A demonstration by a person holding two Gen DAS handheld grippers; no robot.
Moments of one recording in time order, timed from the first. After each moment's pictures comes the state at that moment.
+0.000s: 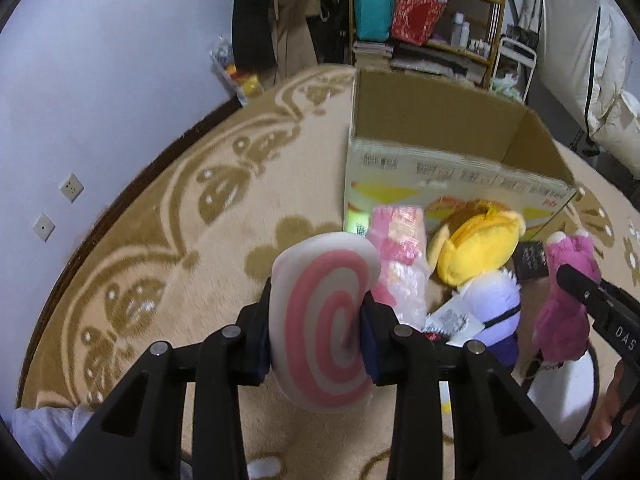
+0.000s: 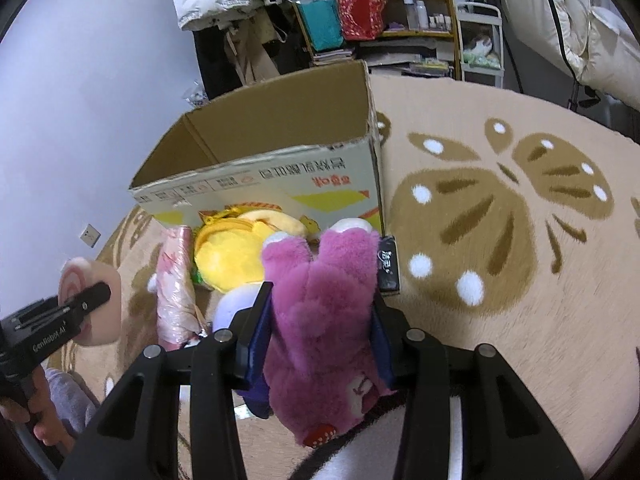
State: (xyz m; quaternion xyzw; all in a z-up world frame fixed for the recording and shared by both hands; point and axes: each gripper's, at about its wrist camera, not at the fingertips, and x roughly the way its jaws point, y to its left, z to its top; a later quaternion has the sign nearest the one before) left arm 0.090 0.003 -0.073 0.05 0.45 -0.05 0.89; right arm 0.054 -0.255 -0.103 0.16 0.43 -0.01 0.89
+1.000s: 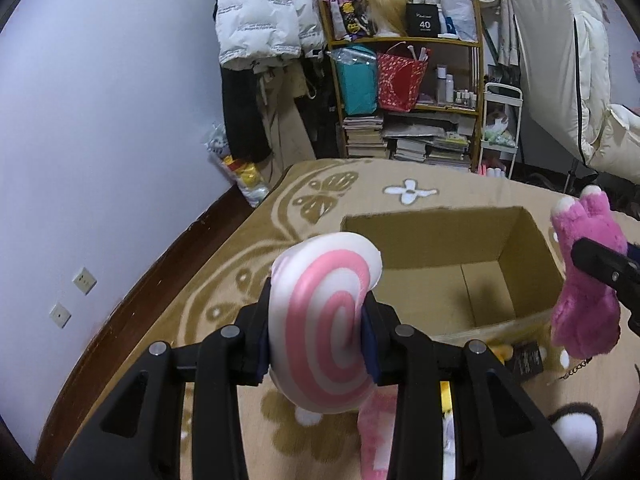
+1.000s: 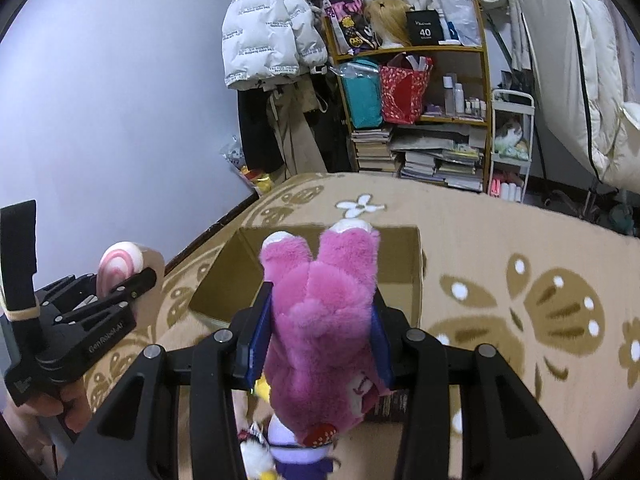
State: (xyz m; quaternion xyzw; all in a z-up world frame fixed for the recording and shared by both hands) left arm 0.157 -0.038 0.007 0.11 0.33 -0.06 0.94; right arm 0.093 -0.246 0.002 0.12 0.32 0.03 0.94
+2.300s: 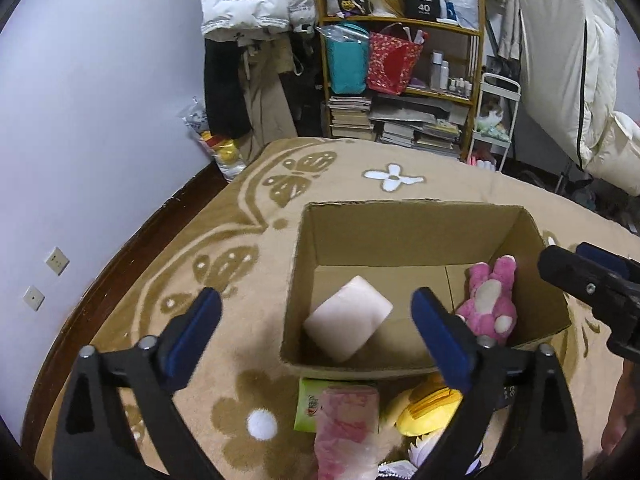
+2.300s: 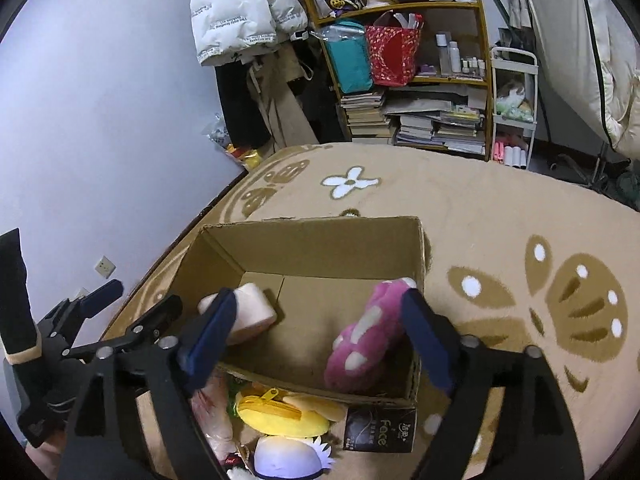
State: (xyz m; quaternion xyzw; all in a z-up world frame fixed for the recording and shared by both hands) left arm 0.190 -0.061 -0.024 0.07 0.37 -0.07 0.92; right arm 0.162 -0.269 -0.029 0.15 0.38 0.03 0.91
